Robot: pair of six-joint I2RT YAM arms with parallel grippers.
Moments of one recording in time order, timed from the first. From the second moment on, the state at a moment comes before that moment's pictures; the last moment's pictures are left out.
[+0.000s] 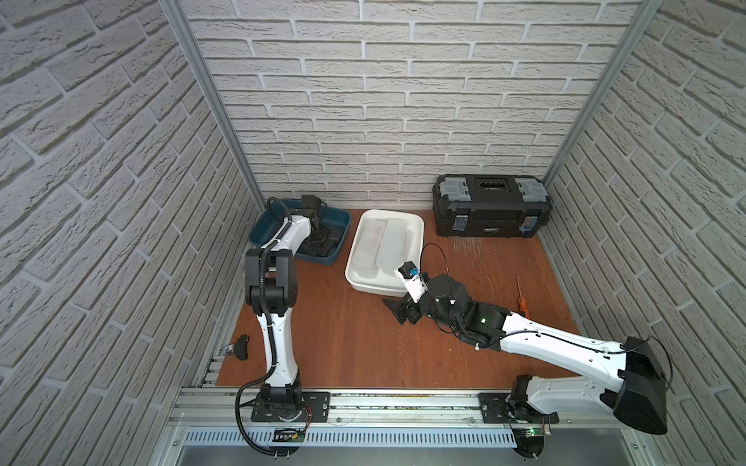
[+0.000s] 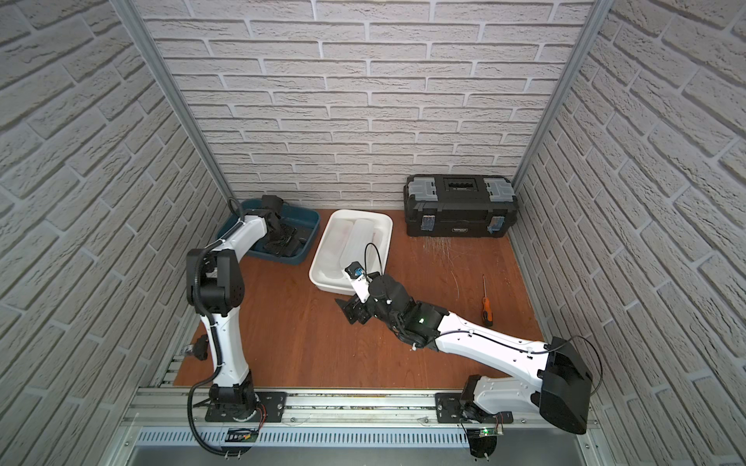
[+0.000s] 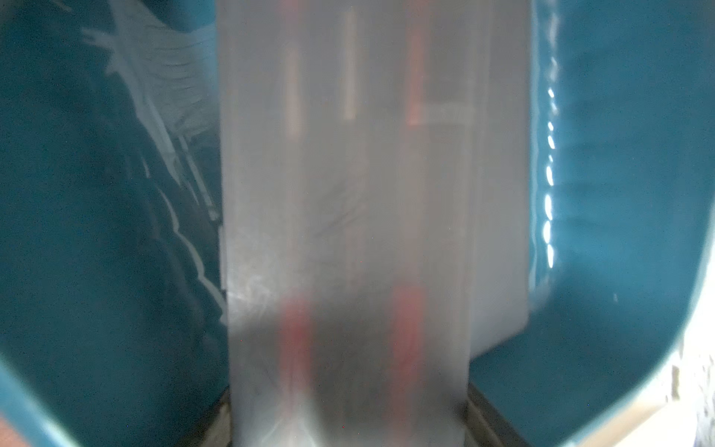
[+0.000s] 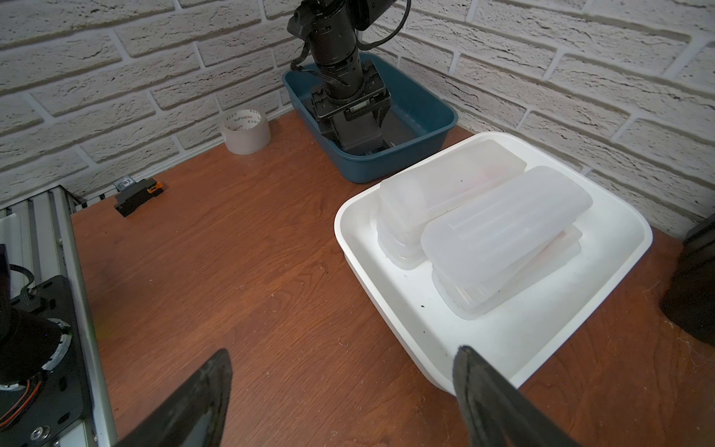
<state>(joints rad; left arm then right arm) -0.08 2.15 1.79 -0.82 -0.06 -1.17 0.95 1.23 0.88 -0.10 0.16 0.07</state>
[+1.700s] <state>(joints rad) -0.10 2.33 2.00 -0.90 -0.10 -1.34 0.95 1.20 0.85 -0.09 0.18 0.07</state>
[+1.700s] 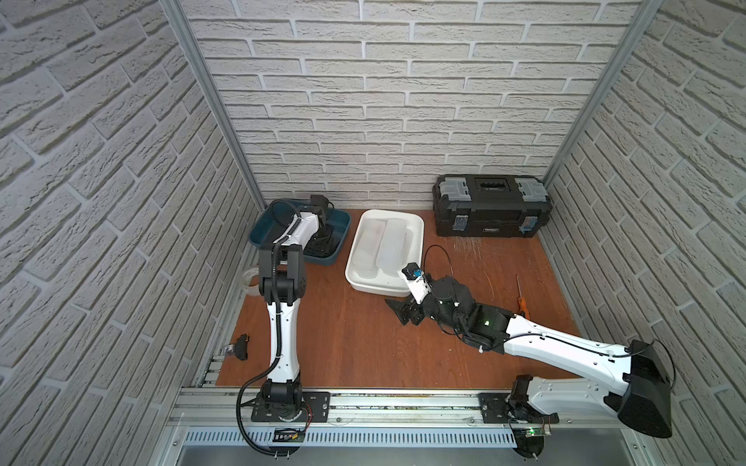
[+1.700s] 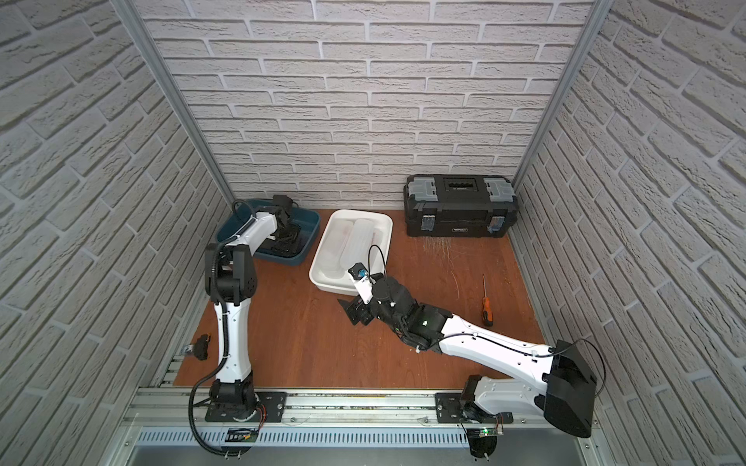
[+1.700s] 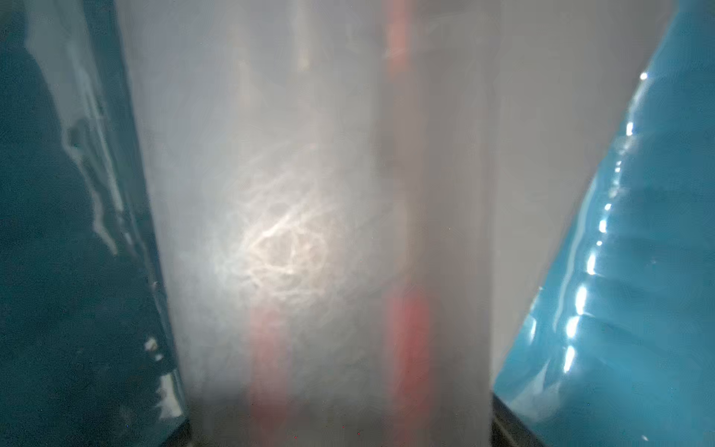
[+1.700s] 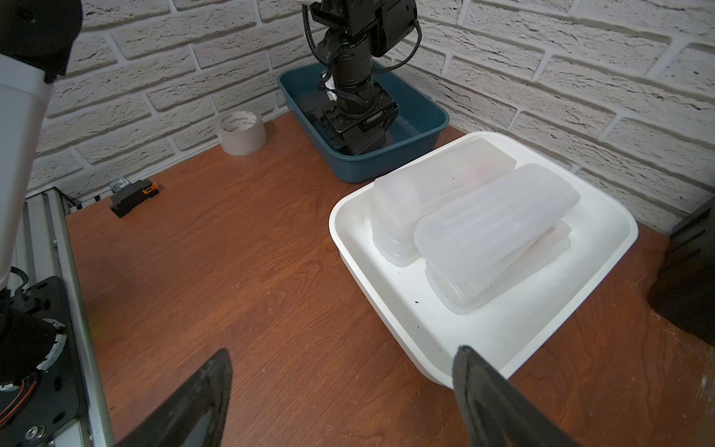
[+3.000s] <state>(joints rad) -0.10 1.96 1.74 -0.76 -0.01 -1.11 0.95 1.21 0.85 -0.11 0.17 0.09</state>
